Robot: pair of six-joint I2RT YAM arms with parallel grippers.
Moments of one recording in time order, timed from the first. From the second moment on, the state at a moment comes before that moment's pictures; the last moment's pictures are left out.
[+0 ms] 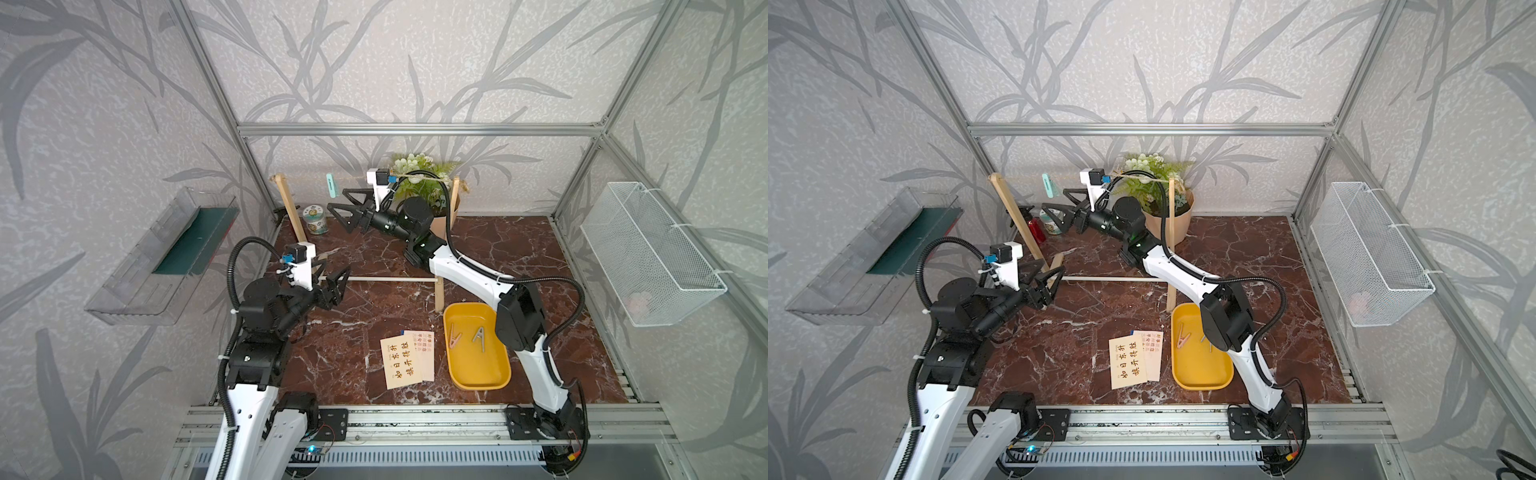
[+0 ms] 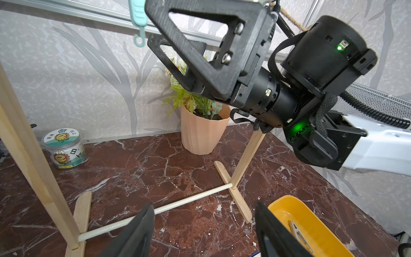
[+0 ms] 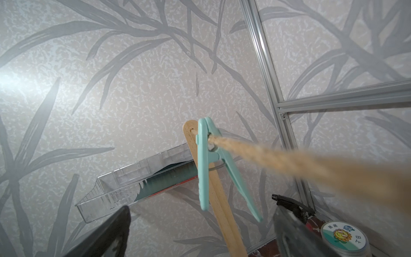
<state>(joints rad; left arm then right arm) -0.04 0.64 0.82 -0.30 0.46 -0.16 0.79 2.22 2.04 0.56 -0.43 0.54</state>
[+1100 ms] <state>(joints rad) -0.04 0.65 0.81 -0.29 0.51 -0.16 0.81 2.45 2.36 0.70 -0.33 0.61</state>
